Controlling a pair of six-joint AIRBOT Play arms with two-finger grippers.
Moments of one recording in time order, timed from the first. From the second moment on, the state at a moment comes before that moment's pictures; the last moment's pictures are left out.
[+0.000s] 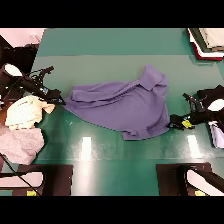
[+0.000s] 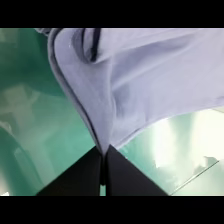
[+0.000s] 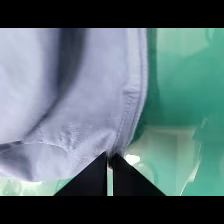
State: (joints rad) left arm 0.13 -1.45 1.22 0.99 -1.39 -1.17; right arm -0.21 -1.09 0.67 -1.12 1.23 1.39
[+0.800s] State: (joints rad) left arm 0.13 -0.95 2.02 0.91 -1.08 -1.32; right arm -0.38 -0.84 1.90 -1.05 1.16 1.43
